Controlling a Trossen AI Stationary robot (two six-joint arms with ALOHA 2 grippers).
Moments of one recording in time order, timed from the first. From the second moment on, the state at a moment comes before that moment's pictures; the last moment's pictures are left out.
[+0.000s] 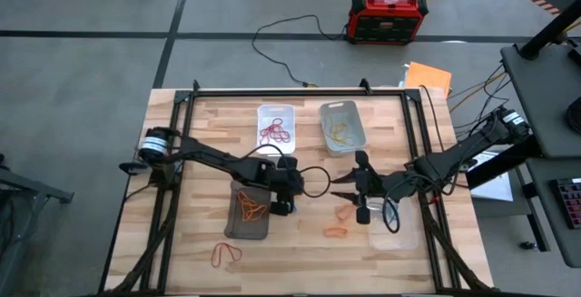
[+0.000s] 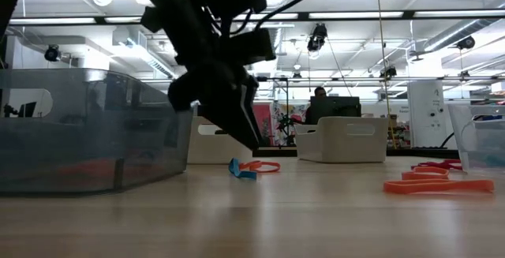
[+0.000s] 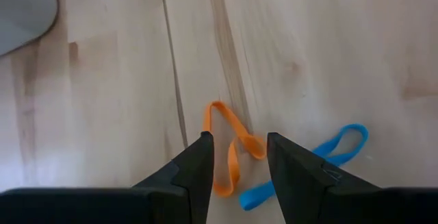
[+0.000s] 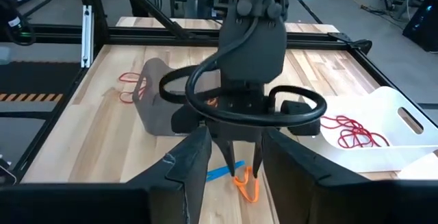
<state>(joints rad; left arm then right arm) -0.12 1.90 1.16 -0.26 -0.13 0.15 0.45 1.16 0.83 -0.07 0.47 0.15</state>
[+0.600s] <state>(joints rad) -0.12 1.98 1.17 -0.24 -0.15 0.13 0.45 1.16 0.83 -0.07 0.47 0.16</state>
